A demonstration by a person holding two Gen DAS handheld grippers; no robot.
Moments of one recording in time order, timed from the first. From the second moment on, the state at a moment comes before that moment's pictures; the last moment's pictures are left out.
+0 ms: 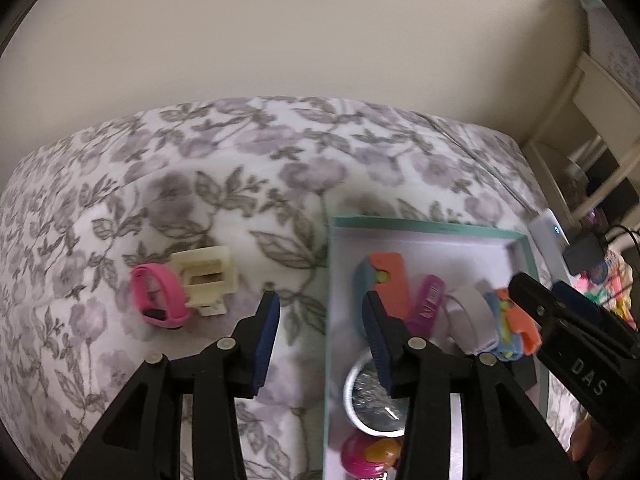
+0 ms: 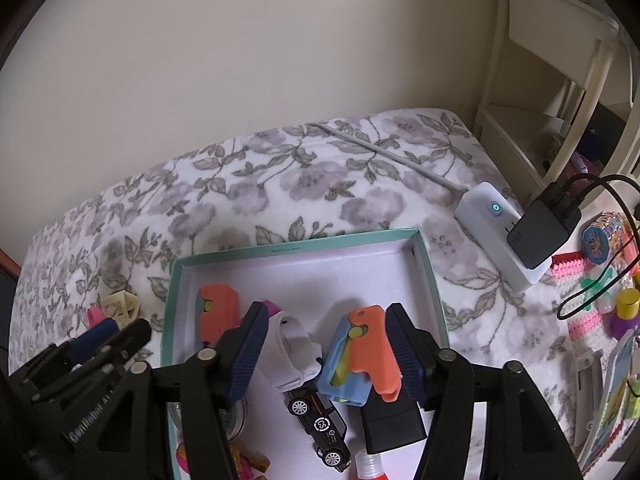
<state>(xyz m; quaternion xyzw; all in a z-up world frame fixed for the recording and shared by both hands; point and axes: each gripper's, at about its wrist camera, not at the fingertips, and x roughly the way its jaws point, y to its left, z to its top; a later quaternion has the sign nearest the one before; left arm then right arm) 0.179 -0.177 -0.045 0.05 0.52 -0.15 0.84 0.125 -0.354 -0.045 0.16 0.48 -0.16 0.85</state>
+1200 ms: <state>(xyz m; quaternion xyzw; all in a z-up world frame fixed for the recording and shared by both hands) 0.216 -0.088 -0.054 -0.01 0.52 -0.02 0.85 0.146 -0.302 -0.051 0.11 0.48 -0.11 0.87</state>
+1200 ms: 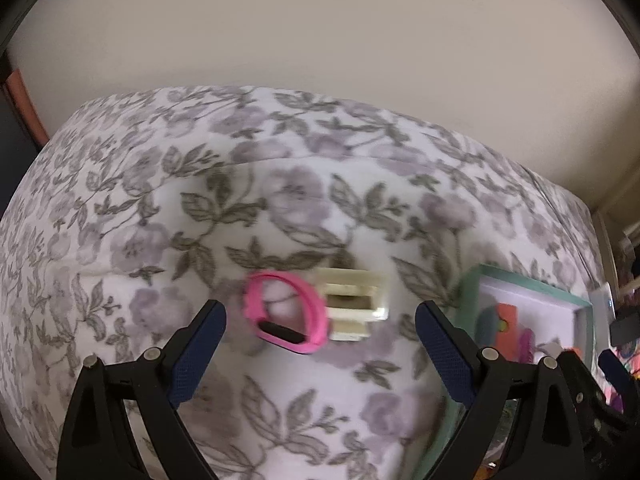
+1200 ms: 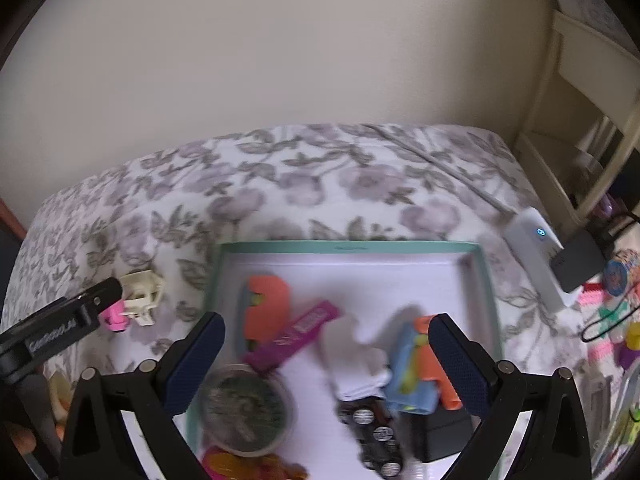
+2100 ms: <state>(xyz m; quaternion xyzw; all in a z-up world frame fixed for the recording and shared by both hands) 0.238 -0.019 -0.103 -0.05 0.56 0.02 0.83 0.172 -0.200 -0.063 0.07 0.46 0.00 0.88</state>
